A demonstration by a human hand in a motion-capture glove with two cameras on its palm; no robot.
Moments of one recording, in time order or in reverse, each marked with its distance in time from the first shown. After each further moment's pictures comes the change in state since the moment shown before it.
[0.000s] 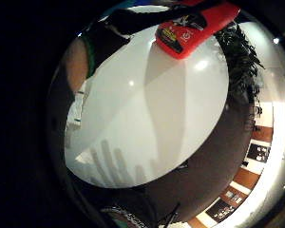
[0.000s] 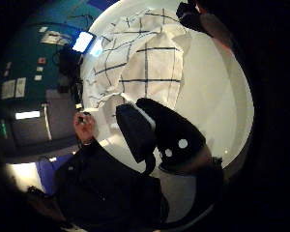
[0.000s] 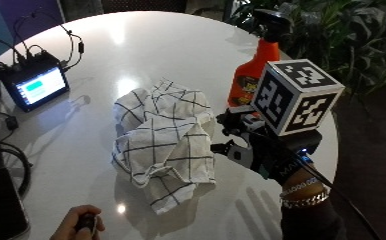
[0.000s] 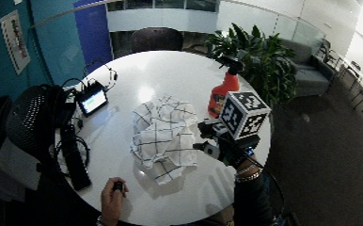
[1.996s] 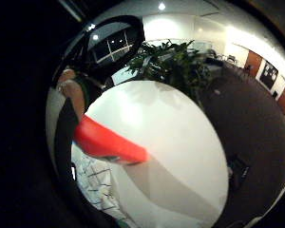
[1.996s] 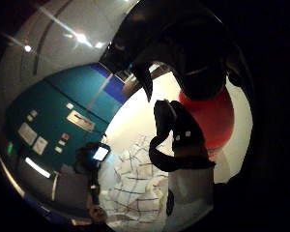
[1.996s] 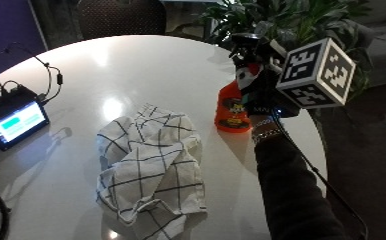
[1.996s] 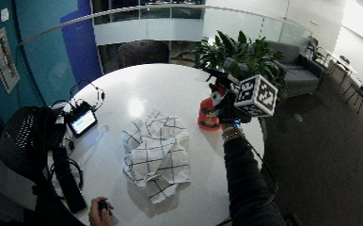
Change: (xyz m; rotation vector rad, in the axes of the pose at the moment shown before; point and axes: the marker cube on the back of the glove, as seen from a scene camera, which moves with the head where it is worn) arm 0.070 -0.115 -0.032 0.758 -0.388 0.532
